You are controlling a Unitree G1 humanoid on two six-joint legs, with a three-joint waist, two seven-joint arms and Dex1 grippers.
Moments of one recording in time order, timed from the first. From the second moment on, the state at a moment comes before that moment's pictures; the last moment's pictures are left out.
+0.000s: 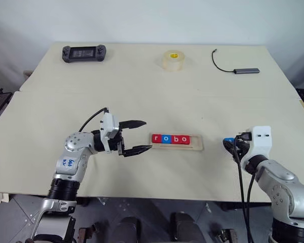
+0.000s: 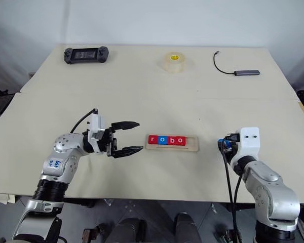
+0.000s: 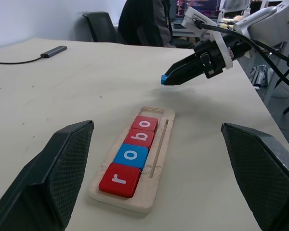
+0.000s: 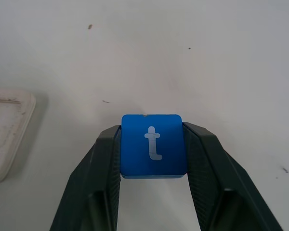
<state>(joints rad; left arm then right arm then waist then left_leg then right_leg) -0.47 0.44 -0.01 0.13 -0.41 0.10 -1.15 -0.11 -0.38 -0.35 -0.51 0.37 1.01 0.19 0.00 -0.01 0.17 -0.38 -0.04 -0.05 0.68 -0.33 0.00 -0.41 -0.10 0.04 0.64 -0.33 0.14</state>
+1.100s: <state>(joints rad) -0.50 0.46 -0.02 0.13 -0.41 0.09 -1.18 -0.72 -0.92 0.16 0.76 0.04 -0.20 1.47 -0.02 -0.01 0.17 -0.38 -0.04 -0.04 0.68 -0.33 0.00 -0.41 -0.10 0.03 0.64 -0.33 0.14</state>
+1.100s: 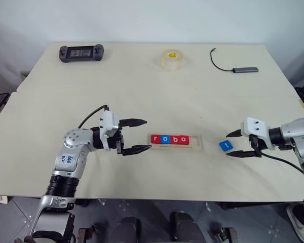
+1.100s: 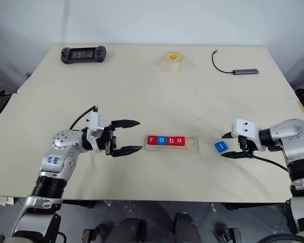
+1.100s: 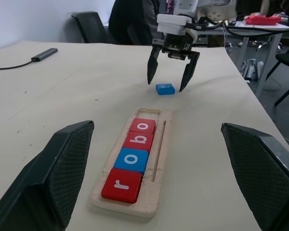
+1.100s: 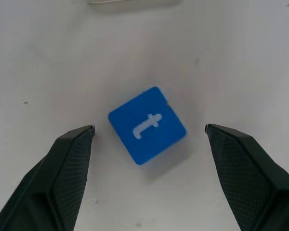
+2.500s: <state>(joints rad) -0.46 0.47 -0.01 0.09 -0.41 0.10 -1.13 -0.86 -0.73 0.27 0.57 -0.01 0.04 1.48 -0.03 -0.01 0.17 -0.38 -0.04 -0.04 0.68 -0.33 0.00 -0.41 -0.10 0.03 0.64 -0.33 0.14</state>
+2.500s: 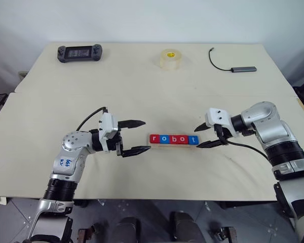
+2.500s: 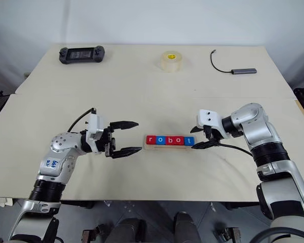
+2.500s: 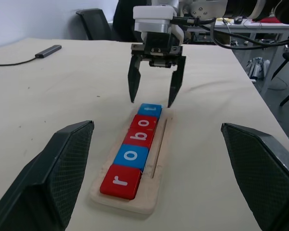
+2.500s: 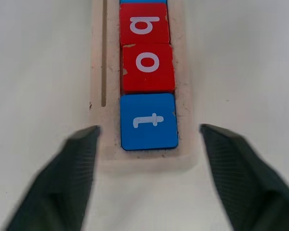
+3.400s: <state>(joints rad) -0.47 0.57 0.03 0.25 -0.37 0.02 -1.19 -0.13 -0.84 -0.27 -0.05 0.35 0.15 1.25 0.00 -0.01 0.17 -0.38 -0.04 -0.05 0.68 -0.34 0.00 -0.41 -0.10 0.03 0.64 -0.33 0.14</state>
